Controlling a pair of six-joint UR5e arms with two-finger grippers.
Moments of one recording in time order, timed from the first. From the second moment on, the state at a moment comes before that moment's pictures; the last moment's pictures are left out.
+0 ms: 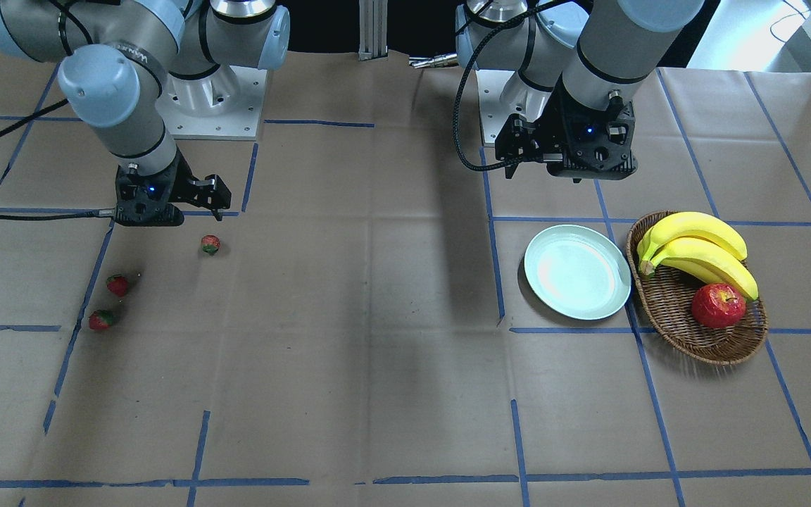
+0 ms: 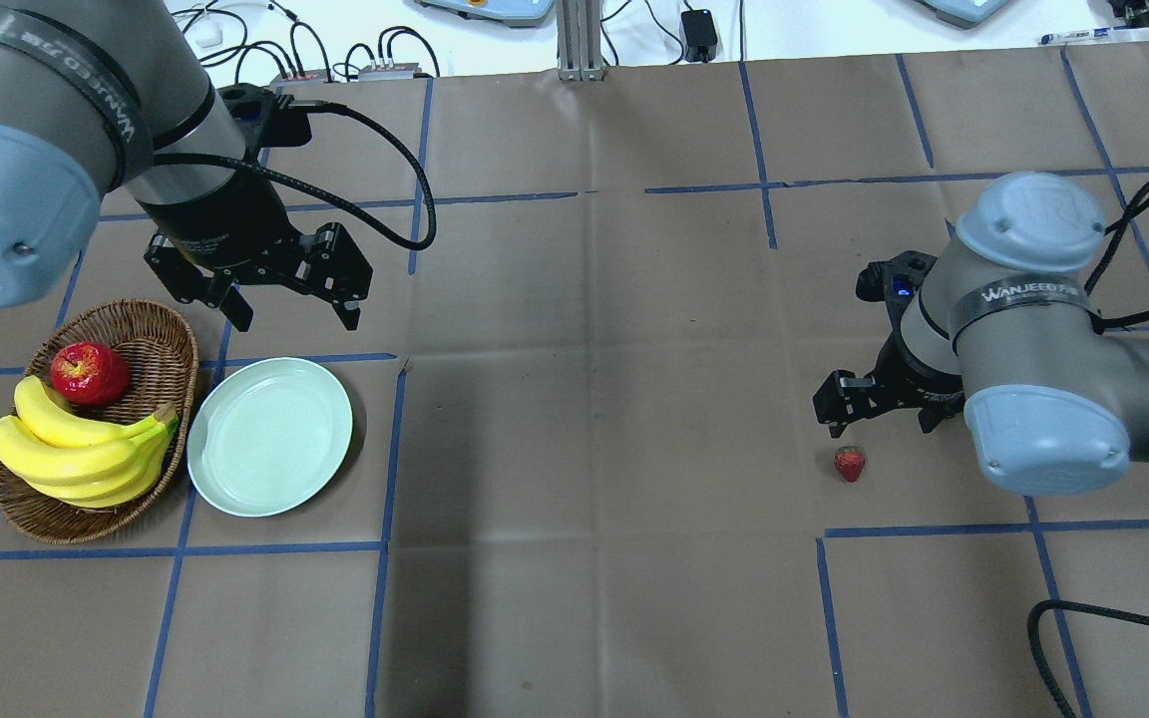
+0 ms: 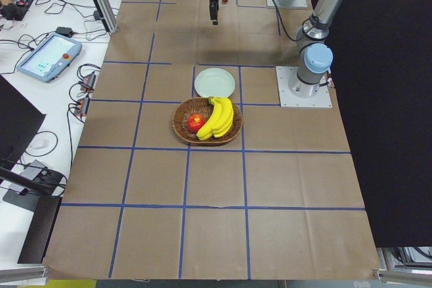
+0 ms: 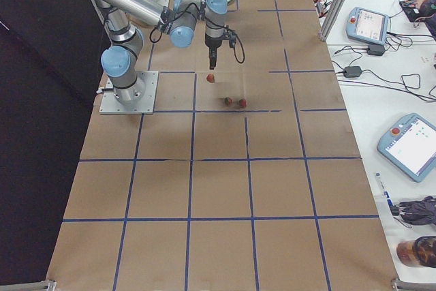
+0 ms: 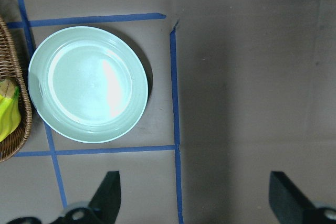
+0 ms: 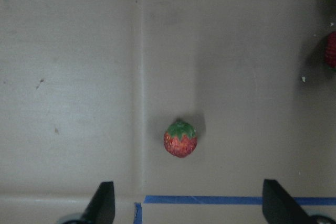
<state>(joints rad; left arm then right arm) -1.58 -1.55 -1.66 -1.62 1.56 0.03 1.45 -1.59 2.20 -2.08 -1.58 -0.14</state>
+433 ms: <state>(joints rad) -1.58 -1.55 -1.66 -1.62 1.56 0.03 1.45 -1.47 2.28 -2.28 -1.58 -0.14</state>
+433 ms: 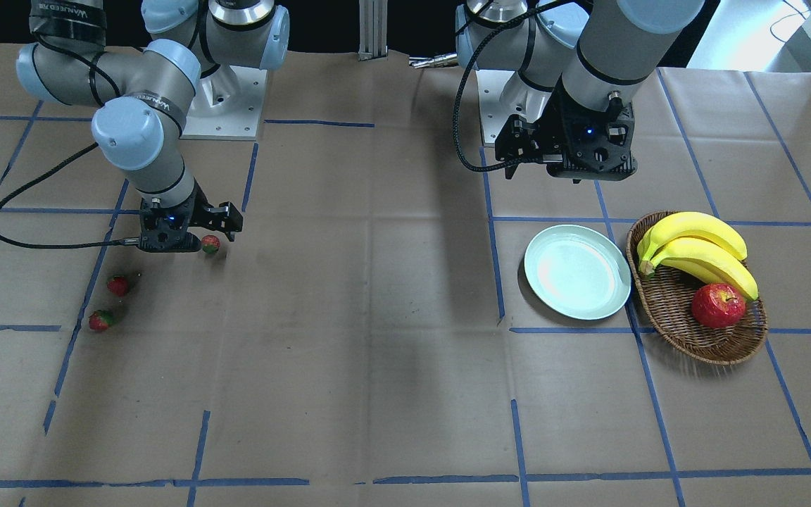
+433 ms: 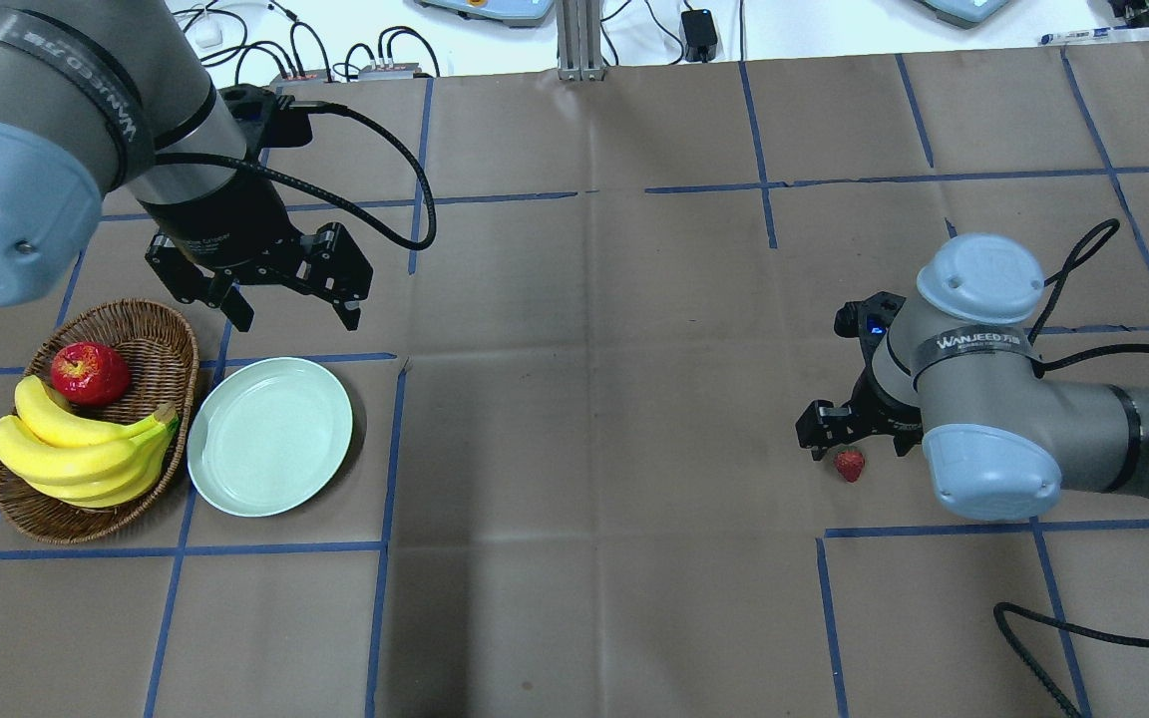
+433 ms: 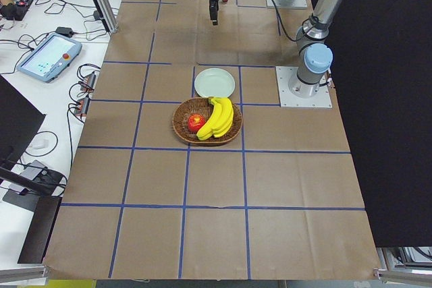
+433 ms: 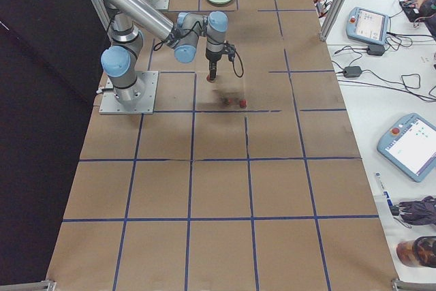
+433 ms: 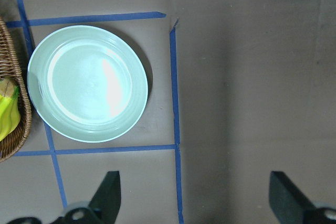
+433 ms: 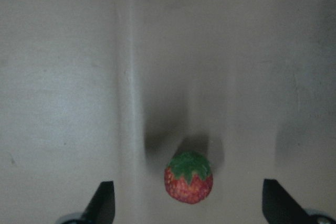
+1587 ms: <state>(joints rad) -1.58 -1.55 -1.66 -1.62 1.56 0.03 1.45 -1.42 2.23 -2.26 -1.58 -0.13</state>
